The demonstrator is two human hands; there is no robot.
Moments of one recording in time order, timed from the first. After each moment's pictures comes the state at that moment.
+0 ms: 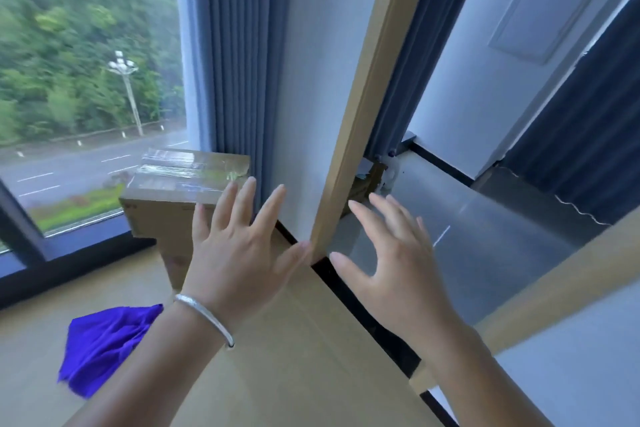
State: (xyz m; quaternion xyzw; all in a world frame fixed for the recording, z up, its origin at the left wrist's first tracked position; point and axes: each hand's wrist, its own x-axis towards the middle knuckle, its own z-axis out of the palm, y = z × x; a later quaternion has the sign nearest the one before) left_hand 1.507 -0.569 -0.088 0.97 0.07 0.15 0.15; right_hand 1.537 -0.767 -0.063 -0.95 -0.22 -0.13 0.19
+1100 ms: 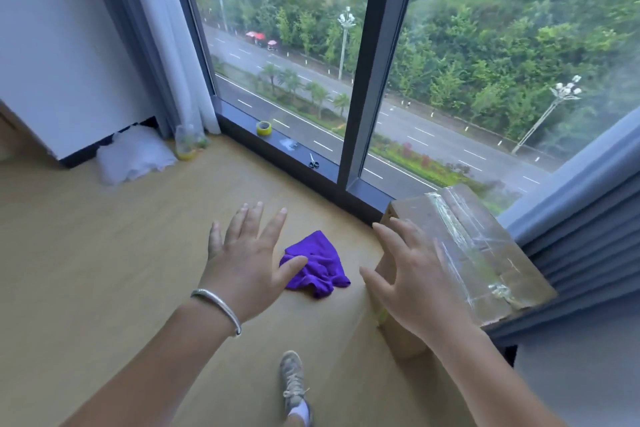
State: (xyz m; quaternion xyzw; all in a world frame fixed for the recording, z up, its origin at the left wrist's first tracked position) left_hand 1.563 -0.428 -0.178 0.74 0.67 0.03 0.06; right_hand 1.804 -0.453 -0.159 -0.67 -0.72 0.12 0.14
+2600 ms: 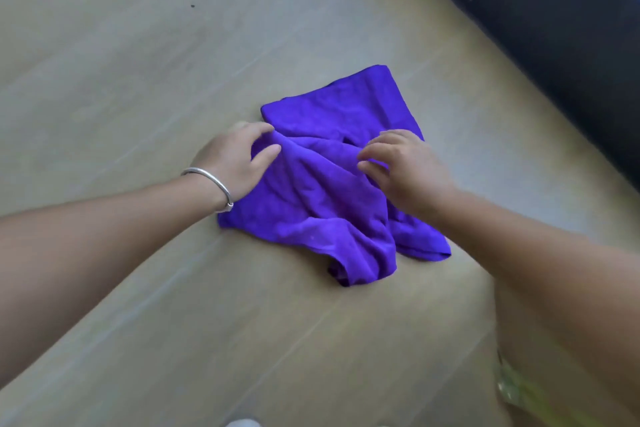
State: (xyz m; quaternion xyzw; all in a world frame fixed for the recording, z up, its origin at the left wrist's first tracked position) left_hand 1.533 -0.029 -1.109 0.62 0.71 0.10 0.31; right_hand 1.795 0.007 -1.079 -0.50 -0.84 0.21 -0.02
